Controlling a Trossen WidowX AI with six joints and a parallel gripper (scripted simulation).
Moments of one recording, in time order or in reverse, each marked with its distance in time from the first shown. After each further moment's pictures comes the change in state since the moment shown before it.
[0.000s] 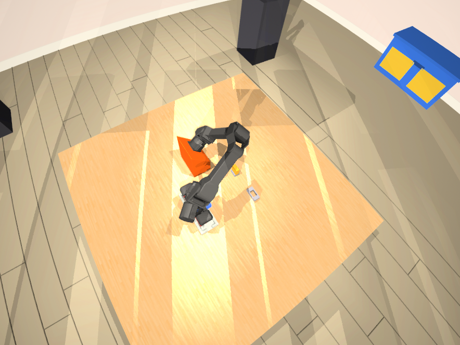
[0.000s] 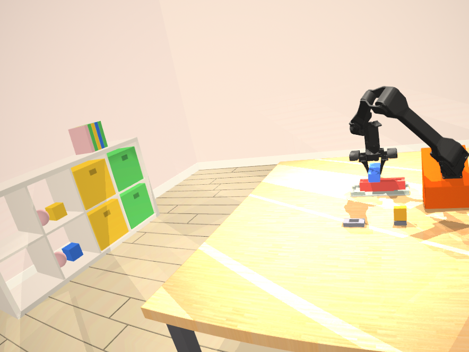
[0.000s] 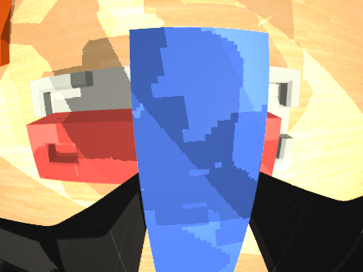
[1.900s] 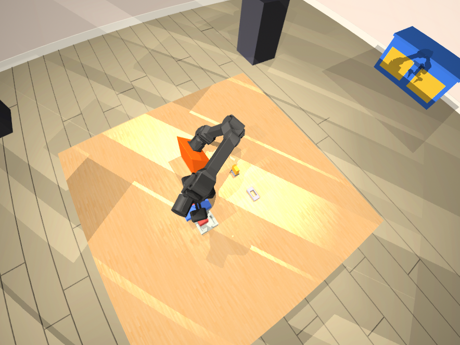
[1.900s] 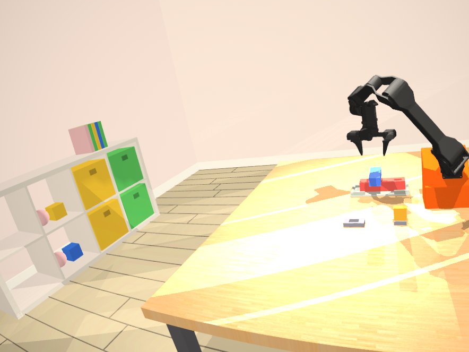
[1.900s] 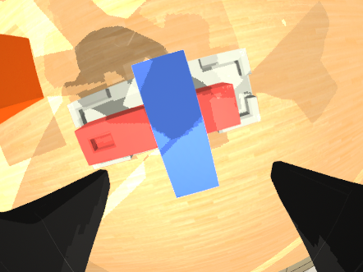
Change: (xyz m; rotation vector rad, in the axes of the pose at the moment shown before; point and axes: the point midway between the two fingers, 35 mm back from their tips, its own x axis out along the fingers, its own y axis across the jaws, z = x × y) arm -0.080 -0.002 -0.004 0.262 -0.006 0.003
